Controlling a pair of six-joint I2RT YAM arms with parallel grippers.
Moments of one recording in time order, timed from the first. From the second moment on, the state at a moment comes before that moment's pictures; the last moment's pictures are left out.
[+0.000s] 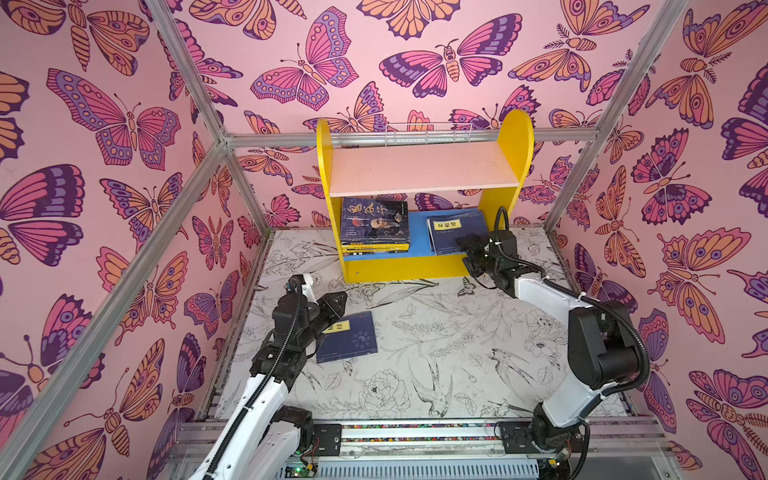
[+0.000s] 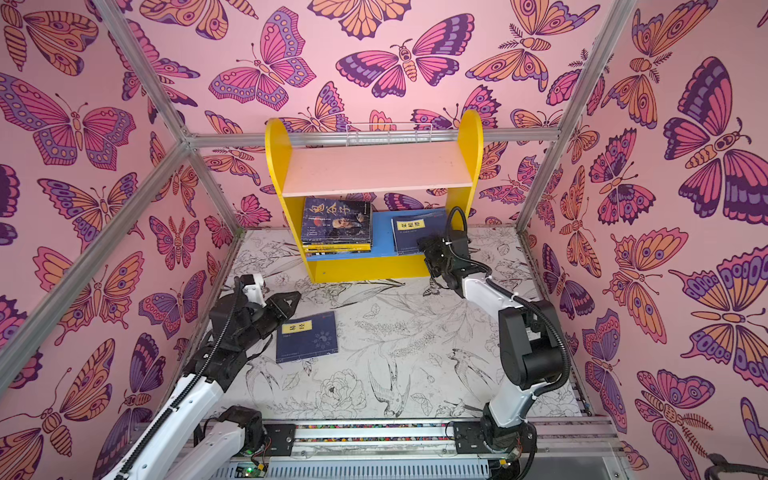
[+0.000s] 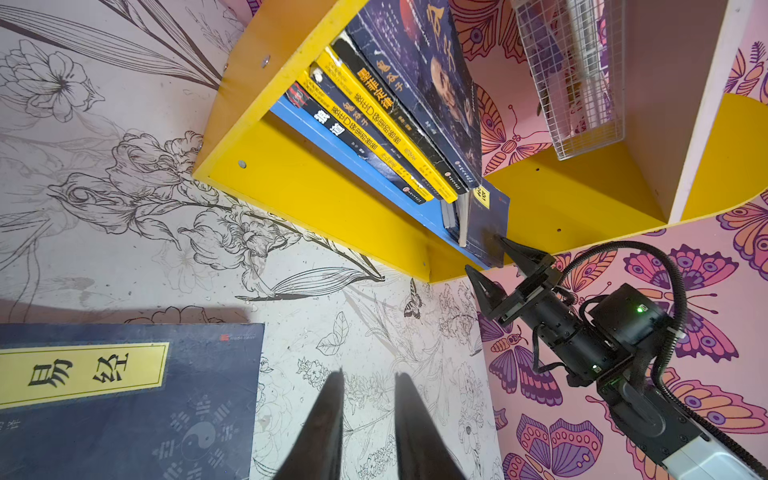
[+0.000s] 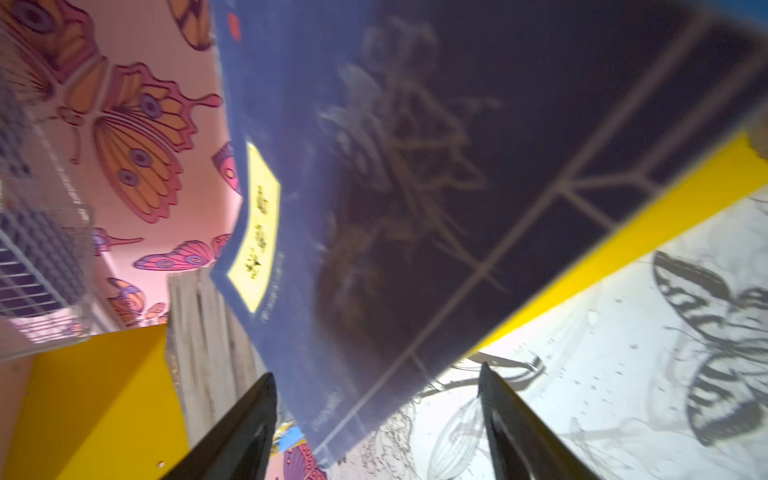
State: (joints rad) left arm -0.20 0.77 0.60 -0.20 0.25 -0.86; right arm 0.26 1.72 1.14 0.08 -0.19 1.22
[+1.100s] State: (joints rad) left arm -0.20 0.78 0.59 -0.20 0.25 -0.86; right arm 0.27 1.74 1.15 0.02 -0.23 1.11
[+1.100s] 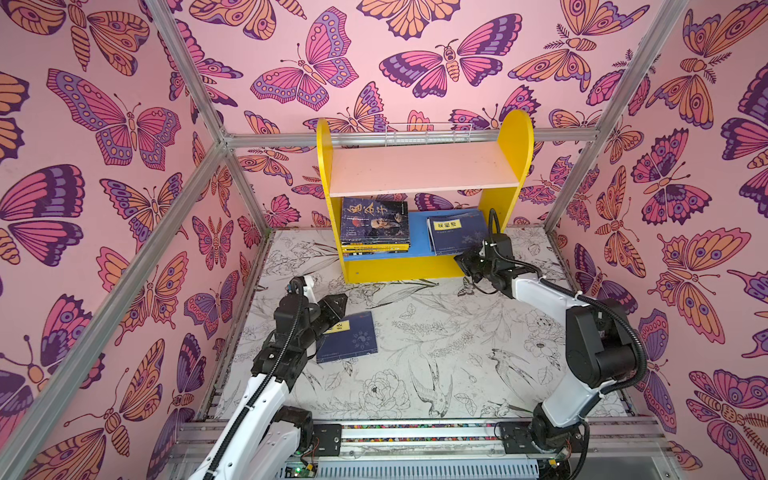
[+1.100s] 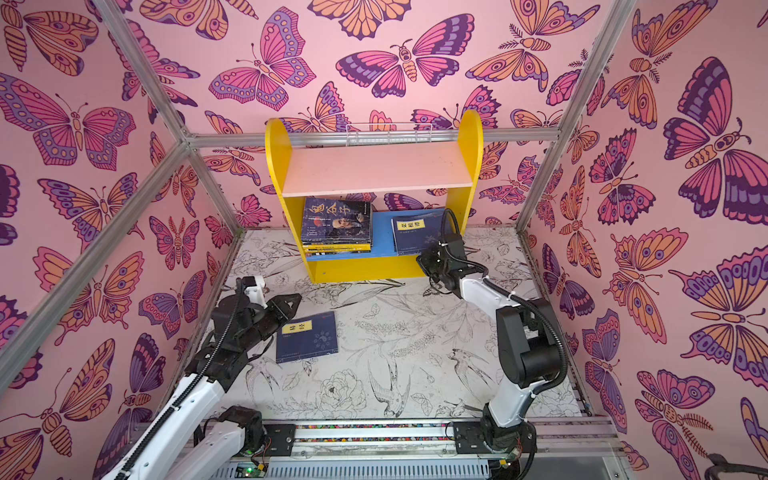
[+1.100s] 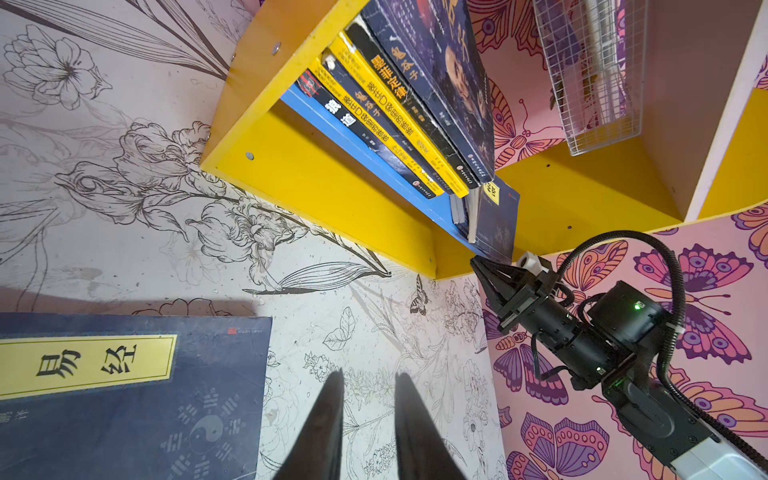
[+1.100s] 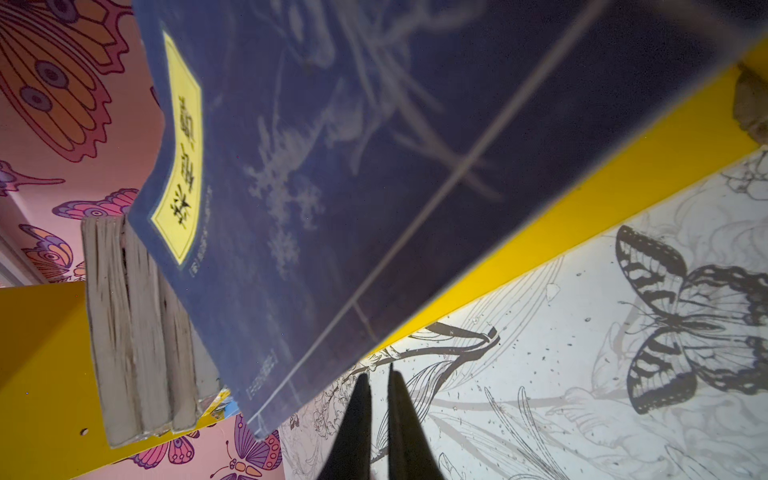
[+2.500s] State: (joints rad) left arm -0.15 0.74 0.48 -0.63 0.08 -0.85; right arm 0.60 1.61 1.10 -0.12 -0.23 0.55
